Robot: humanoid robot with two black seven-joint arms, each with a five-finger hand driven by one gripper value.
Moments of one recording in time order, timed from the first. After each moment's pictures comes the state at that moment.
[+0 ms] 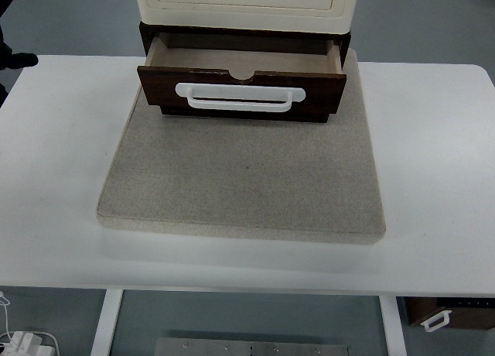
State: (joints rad) left arm -1.01 0.68 -0.86 -1.47 0.04 -0.33 -0.20; right arm 0.01 0.00 -0.01 0.11 -0.04 0.18 -0.03
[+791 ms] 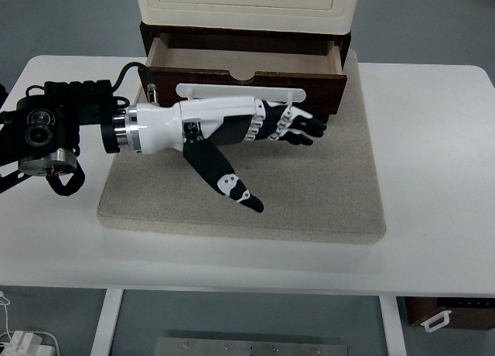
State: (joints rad) left arm -1.01 0.71 -0.37 -1.67 0.71 -0.39 -0.13; right arm 0.01 0.00 -0.01 0.11 -0.04 0.18 -0.03
